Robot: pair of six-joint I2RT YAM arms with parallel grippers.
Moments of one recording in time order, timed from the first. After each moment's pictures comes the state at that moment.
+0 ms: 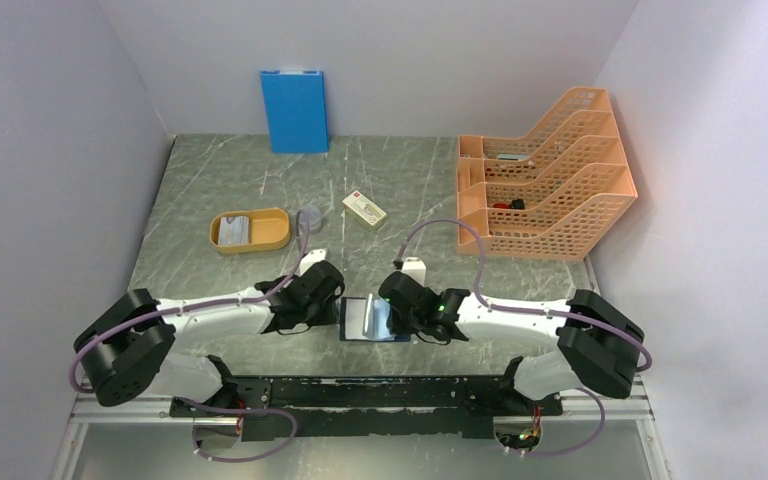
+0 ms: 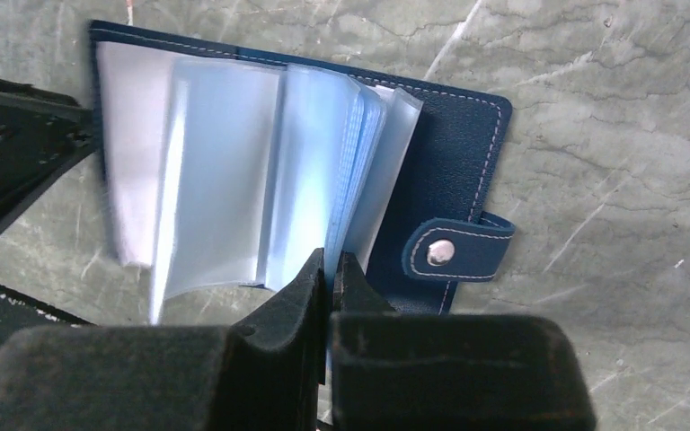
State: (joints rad) left arm -0.91 1.35 0.58 -0.22 -0.24 -0.90; right arm 1.06 1.36 0.64 -0.26 0.24 0.85
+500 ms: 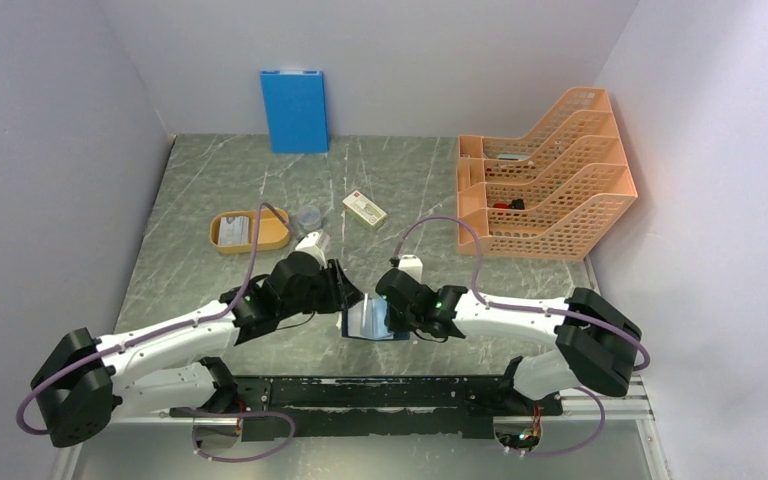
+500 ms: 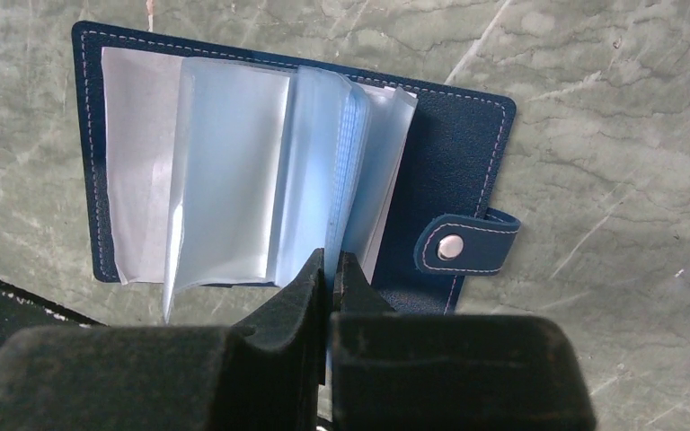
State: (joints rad) left arm -0.91 1.06 0.56 -0.09 -0.08 -0.91; right arm 1.06 1.38 0.68 -0.28 0.24 0.83
